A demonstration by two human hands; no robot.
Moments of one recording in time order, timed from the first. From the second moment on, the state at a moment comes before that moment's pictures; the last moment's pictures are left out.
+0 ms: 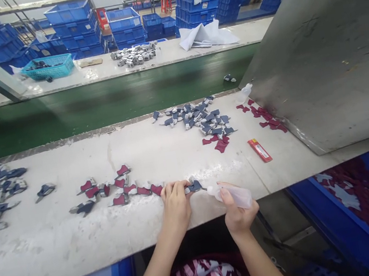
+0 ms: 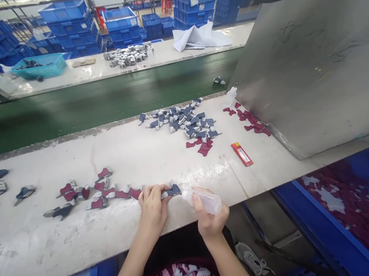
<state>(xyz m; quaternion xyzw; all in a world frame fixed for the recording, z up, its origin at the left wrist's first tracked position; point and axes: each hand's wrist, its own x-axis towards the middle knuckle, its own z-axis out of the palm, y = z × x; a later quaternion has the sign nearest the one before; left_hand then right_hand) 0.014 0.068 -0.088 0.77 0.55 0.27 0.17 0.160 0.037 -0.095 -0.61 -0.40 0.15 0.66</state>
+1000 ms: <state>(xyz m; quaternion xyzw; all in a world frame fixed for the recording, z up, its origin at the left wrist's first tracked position) 0.015 0.067 -0.083 0.76 0.56 0.27 0.19 0.151 0.037 -0.095 -0.64 -0.40 0.18 0.63</state>
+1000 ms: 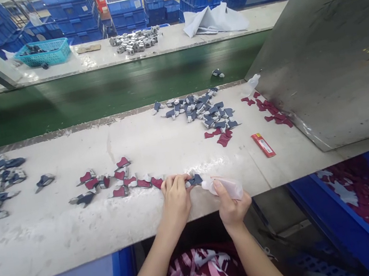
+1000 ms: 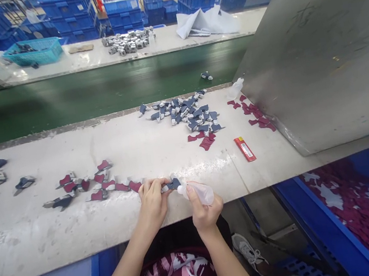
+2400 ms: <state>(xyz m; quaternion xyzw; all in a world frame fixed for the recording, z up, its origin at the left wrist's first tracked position) 0.010 0.069 -0.088 0.77 0.54 0.29 0.19 0.197 0.101 -0.075 -0.64 -0.60 -0.11 0.47</state>
